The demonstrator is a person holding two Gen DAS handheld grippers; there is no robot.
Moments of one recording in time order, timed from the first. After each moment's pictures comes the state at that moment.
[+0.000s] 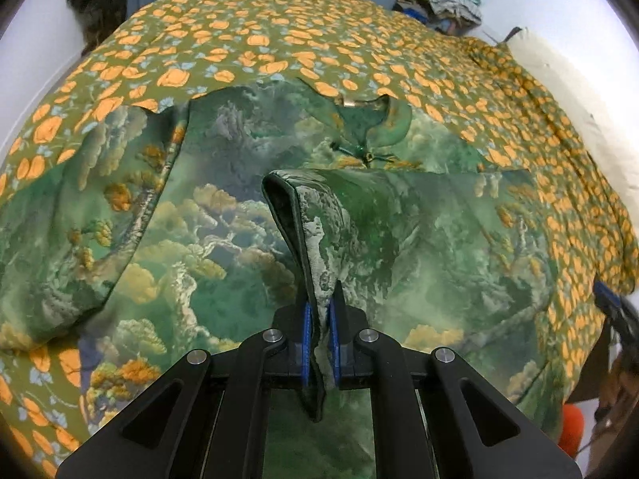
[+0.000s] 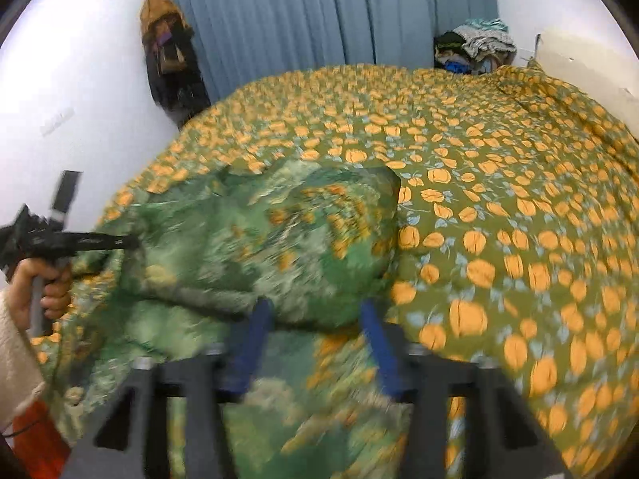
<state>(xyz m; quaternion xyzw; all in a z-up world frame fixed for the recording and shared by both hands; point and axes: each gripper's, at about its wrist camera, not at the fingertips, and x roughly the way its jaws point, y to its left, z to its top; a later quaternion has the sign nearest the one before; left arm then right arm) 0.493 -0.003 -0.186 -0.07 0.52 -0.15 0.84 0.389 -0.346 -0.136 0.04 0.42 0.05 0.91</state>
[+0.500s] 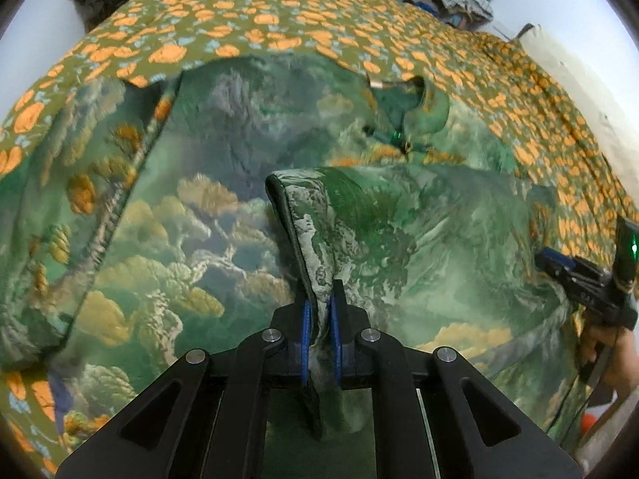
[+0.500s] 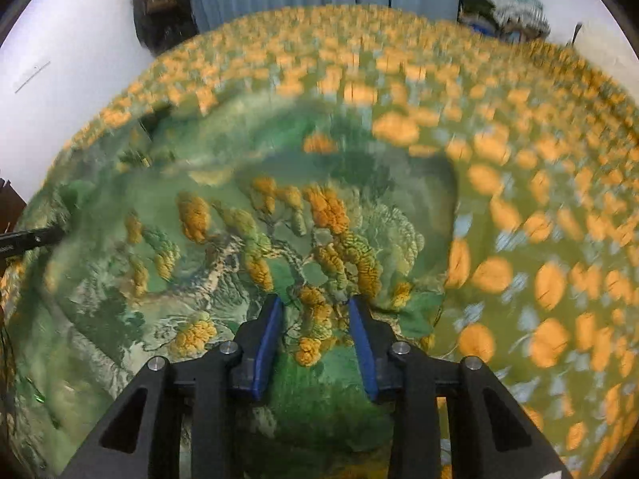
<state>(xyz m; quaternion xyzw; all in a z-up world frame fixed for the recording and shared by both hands) 0.517 -0.004 -0.233 -0.06 0.53 -0.14 0.83 0.508 -0.342 -0.247 0.02 0.50 0.06 0.87</state>
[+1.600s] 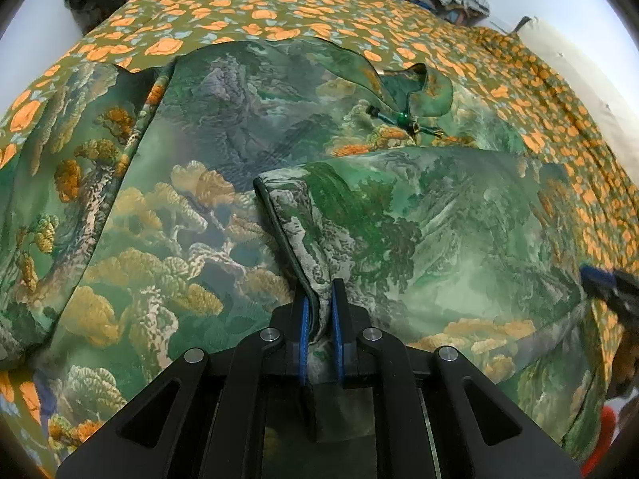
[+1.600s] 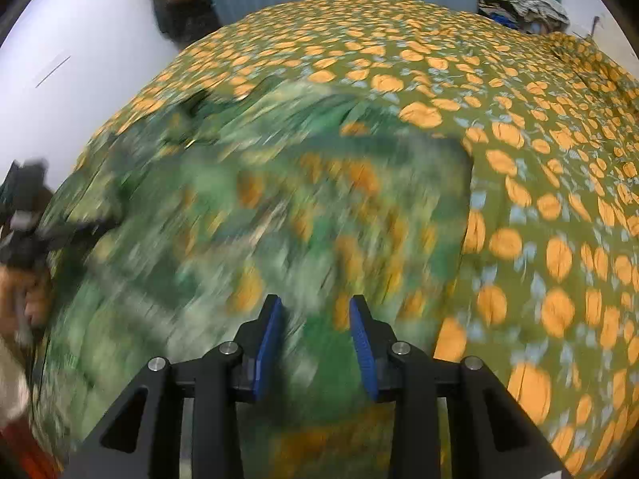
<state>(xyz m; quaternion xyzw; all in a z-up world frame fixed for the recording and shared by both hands) 0.510 -0.006 -0.244 -0.05 0.52 -0.13 0.84 0.463 -0.335 -0.213 0.02 0.51 0.11 0.85</state>
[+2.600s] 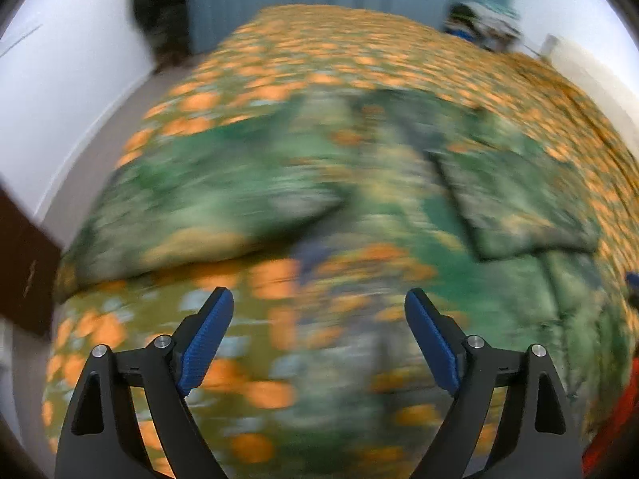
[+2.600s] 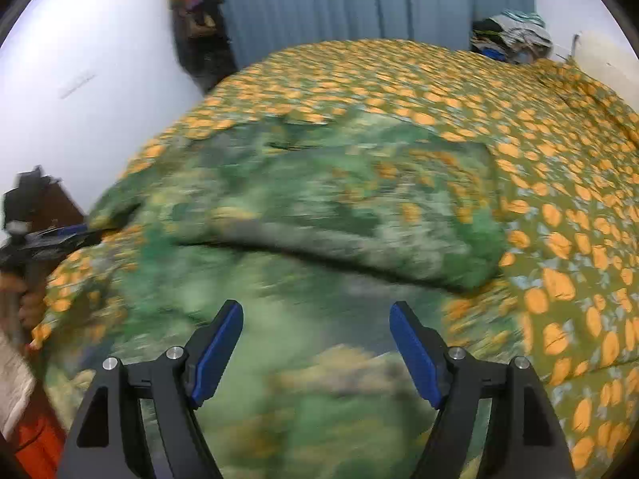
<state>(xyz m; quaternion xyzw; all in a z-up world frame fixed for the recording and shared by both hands) 0.389 0.165 -0.177 -0.03 0.48 -0.02 0.88 0.339 -0.216 -0.161 0.04 0.43 0.12 0.90</state>
